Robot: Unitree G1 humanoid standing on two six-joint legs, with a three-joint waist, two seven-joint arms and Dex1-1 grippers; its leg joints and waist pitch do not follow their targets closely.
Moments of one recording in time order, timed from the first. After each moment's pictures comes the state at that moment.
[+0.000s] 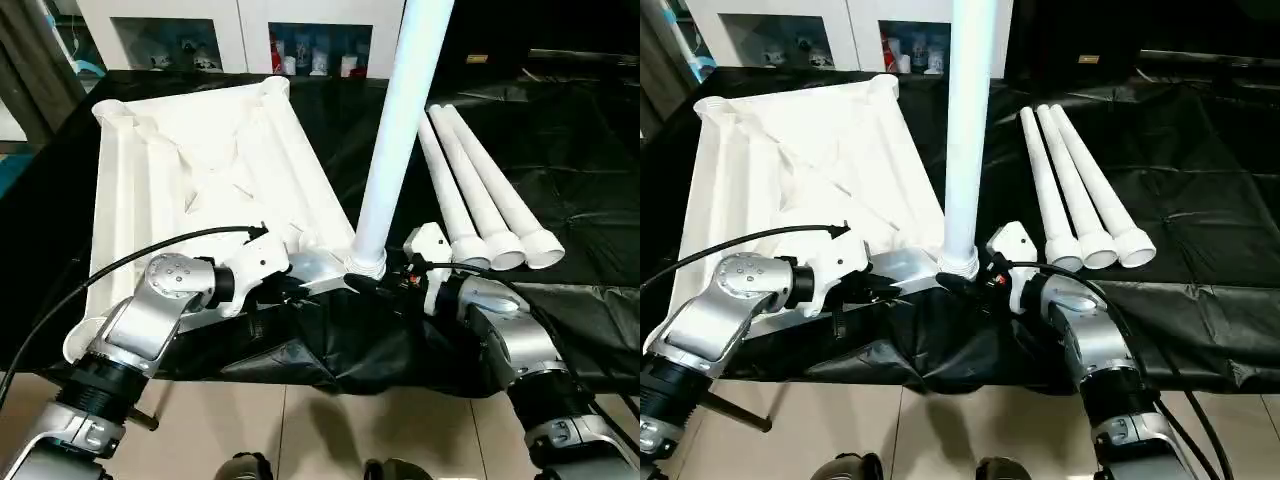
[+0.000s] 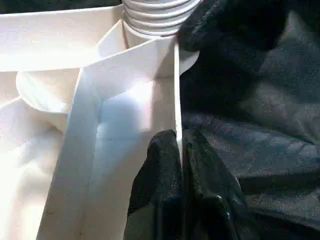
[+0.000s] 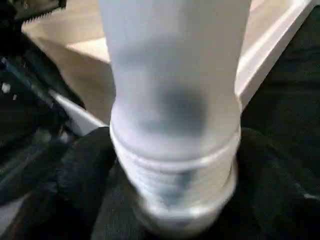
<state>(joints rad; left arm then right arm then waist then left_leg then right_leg) -0.48 0.47 -0.30 0.22 -0.01 0.27 -1.03 -0.48 -0.24 0.08 0.54 0.15 0.01 0.88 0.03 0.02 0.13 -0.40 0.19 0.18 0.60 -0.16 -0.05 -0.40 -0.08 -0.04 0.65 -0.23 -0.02</state>
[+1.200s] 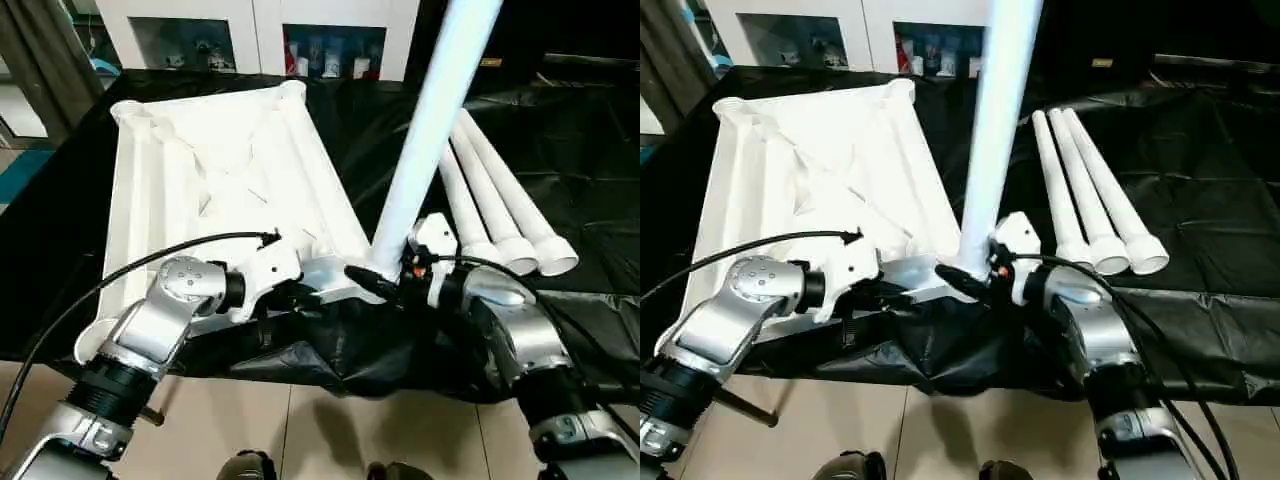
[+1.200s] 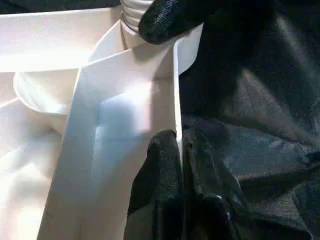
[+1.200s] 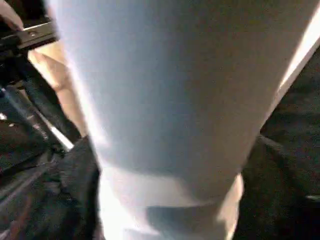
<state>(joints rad) -0.48 0.46 -0.32 0.21 -0.01 0.26 -1.06 -0.48 -0.27 0.09 0.49 0.17 0.03 0.92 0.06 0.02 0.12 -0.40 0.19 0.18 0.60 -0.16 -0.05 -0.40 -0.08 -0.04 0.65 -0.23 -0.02</state>
